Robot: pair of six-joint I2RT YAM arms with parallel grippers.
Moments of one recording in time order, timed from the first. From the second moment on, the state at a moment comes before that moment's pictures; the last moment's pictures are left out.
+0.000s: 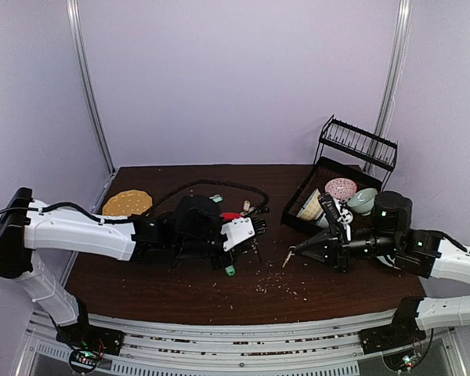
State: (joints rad) left arm -1.16 1.56 1.02 0.02 -0.13 0.42; right arm 0.80 0.84 0.56 0.01 -0.62 0.23
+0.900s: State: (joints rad) left arm -0.95 1.70 1.07 -0.14 0.25 0.19; right arm 0.80 0.87 0.56 0.01 -0.60 0.24
